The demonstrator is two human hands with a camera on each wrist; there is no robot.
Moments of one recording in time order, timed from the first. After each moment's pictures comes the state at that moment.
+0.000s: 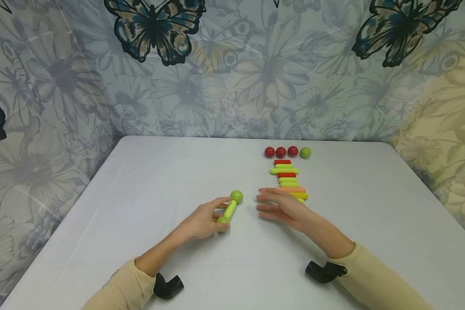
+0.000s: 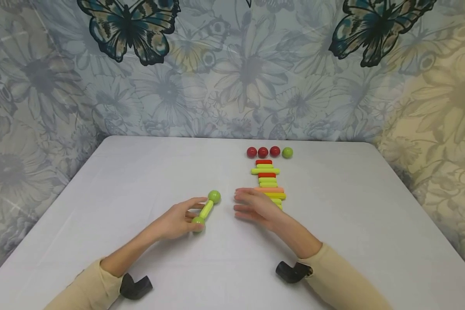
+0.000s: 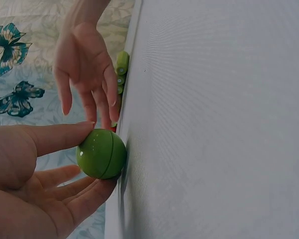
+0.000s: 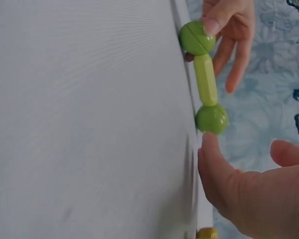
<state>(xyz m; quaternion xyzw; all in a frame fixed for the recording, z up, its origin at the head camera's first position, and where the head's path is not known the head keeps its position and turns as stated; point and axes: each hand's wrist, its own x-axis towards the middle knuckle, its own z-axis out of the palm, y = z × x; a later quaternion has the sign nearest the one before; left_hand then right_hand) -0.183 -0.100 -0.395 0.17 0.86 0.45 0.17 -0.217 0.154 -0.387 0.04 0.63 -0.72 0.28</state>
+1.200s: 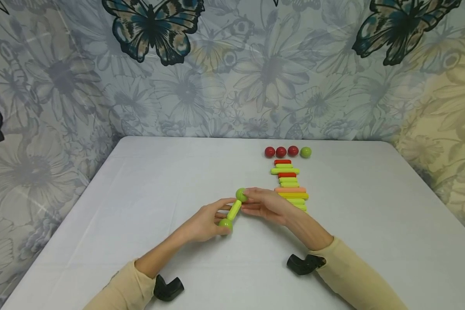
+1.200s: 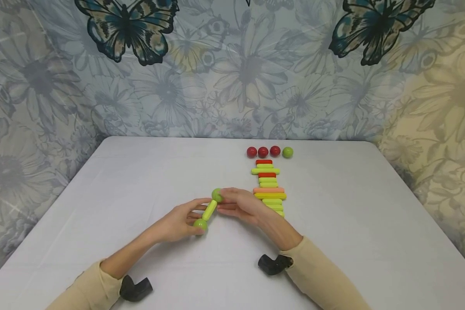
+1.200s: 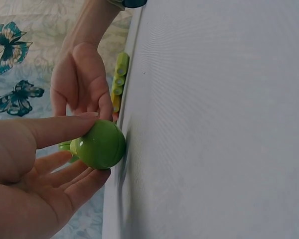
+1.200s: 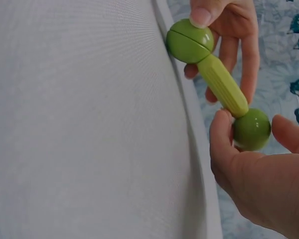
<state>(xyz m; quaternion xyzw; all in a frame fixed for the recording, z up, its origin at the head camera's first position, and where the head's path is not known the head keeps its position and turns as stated) -0.185 -0.099 -0.398 0.23 0.83 0.48 0.17 -0.235 0.120 -0.398 0.01 0.56 -0.76 0.34</state>
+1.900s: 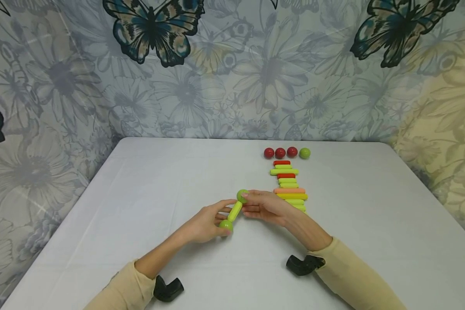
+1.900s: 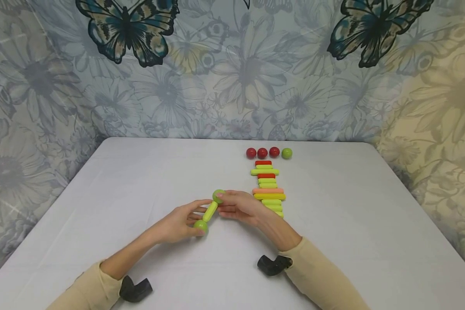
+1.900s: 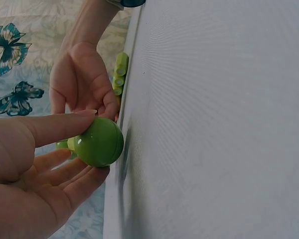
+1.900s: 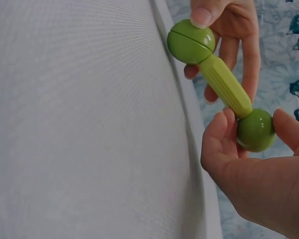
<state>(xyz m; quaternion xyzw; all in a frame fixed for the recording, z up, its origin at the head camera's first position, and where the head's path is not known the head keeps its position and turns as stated) -0.182 -0.098 -0.395 0.23 0.82 0.49 0.18 -0.233 0.121 -0.397 0.01 0.57 -0.74 0.35</state>
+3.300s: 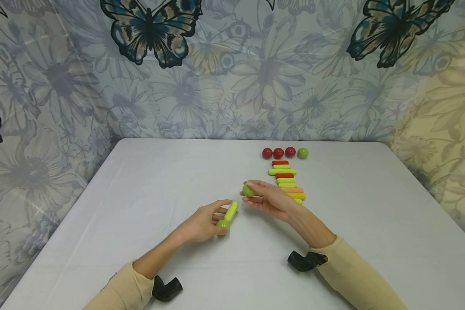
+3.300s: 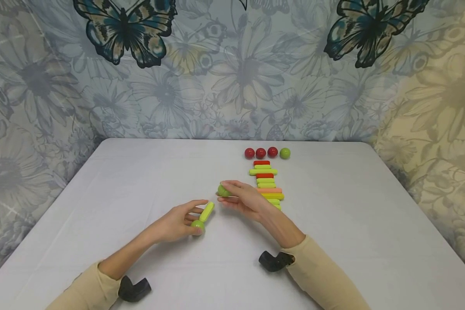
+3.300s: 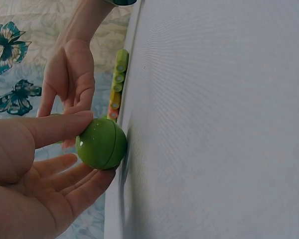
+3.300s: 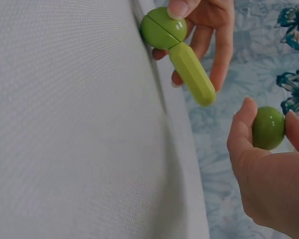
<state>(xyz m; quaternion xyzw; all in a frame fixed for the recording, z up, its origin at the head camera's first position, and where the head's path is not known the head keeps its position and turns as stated) -0.183 -0.101 -0.396 0.20 0.84 0.47 0.18 -0.235 0.132 -0.382 -0.01 0.55 -0.78 0.30</state>
